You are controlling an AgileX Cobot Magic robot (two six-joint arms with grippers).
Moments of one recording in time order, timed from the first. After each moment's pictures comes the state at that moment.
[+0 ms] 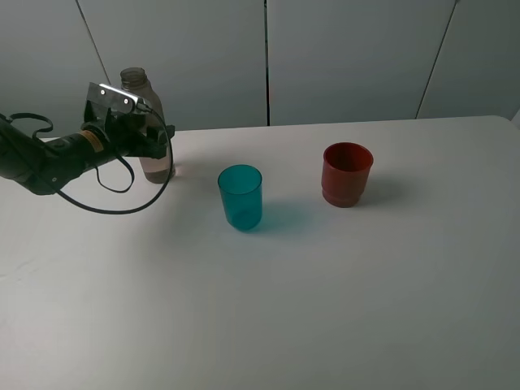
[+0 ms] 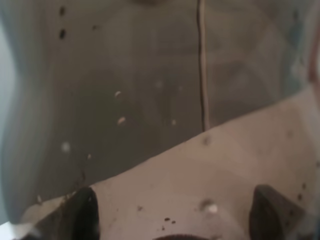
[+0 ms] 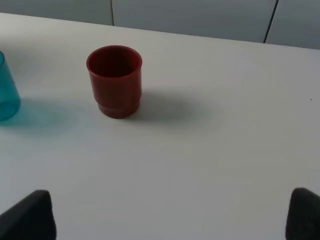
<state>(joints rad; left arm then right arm) -0.07 2.18 -0.98 0.48 -0.89 -0.13 0.01 0.00 -0.50 0.14 1.10 -0.18</state>
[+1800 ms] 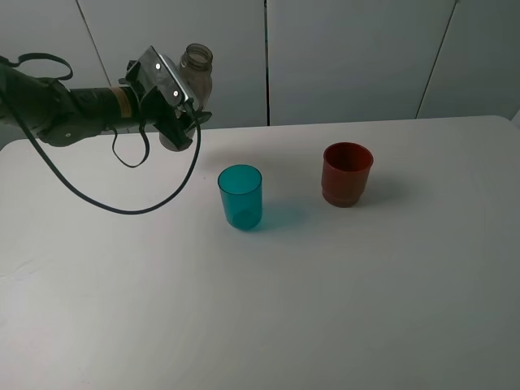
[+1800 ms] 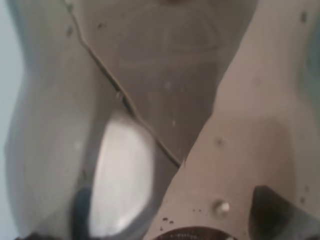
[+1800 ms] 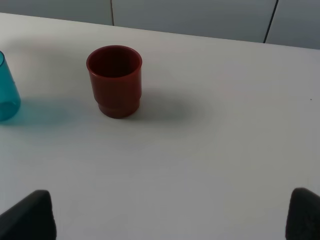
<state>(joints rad) -0.22 2.05 -1.14 0.79 -0.63 0.05 0.01 0.00 -0.50 0.14 1.10 -0.18</state>
